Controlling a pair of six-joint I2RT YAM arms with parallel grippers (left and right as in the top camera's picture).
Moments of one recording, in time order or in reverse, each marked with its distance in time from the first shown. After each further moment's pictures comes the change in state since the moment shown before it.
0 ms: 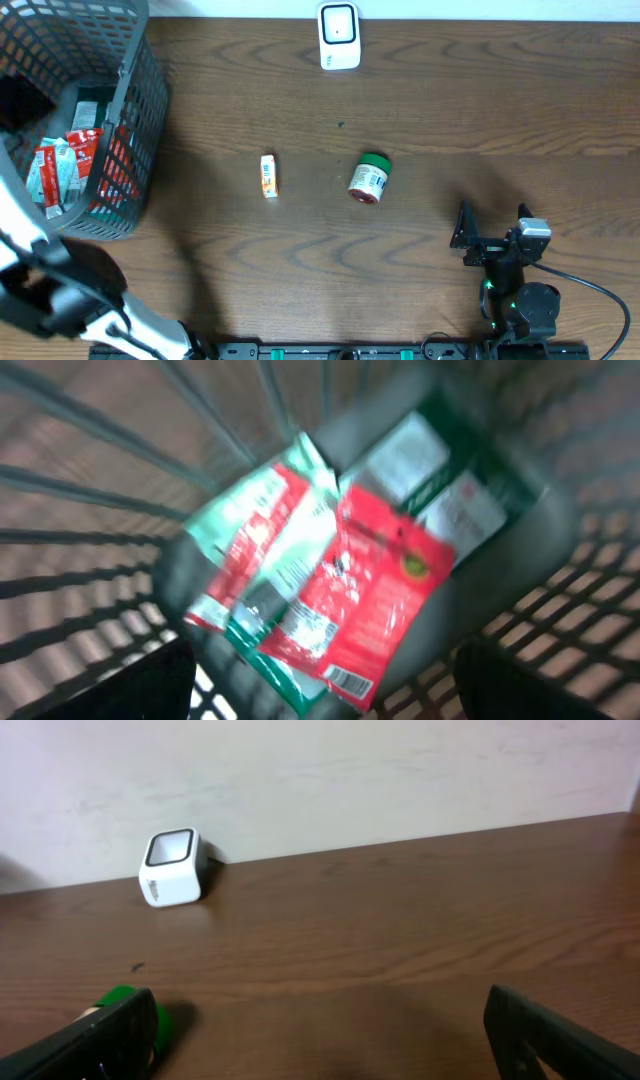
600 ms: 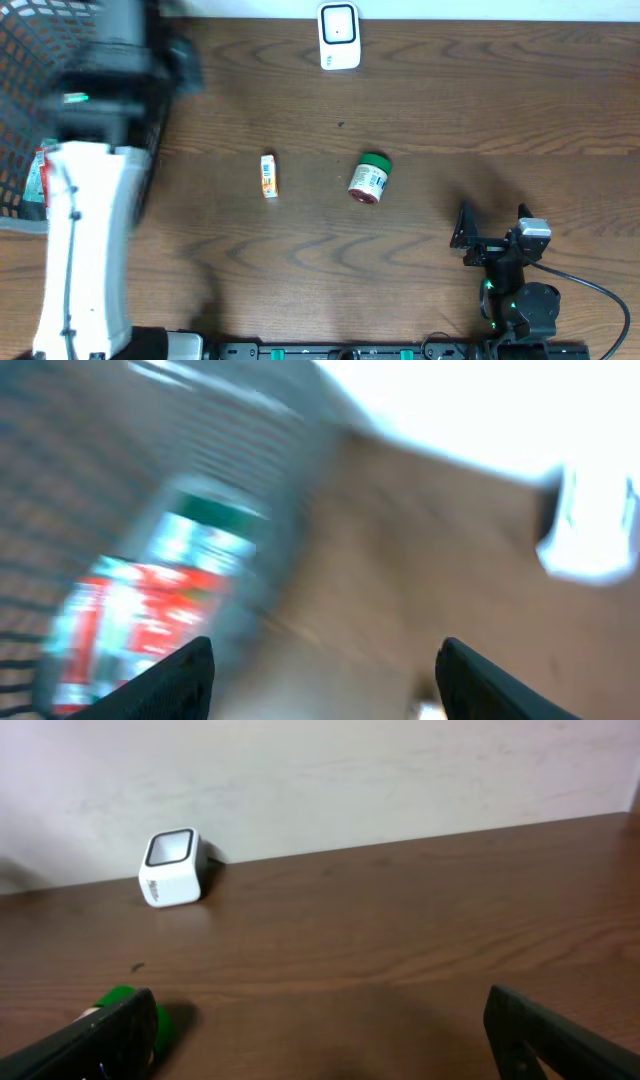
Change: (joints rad) left arm -0.625 -0.318 -0.051 0.102 -0.238 -0.048; right arm 0.000 0.000 0.000 0.000 0.000 0.000
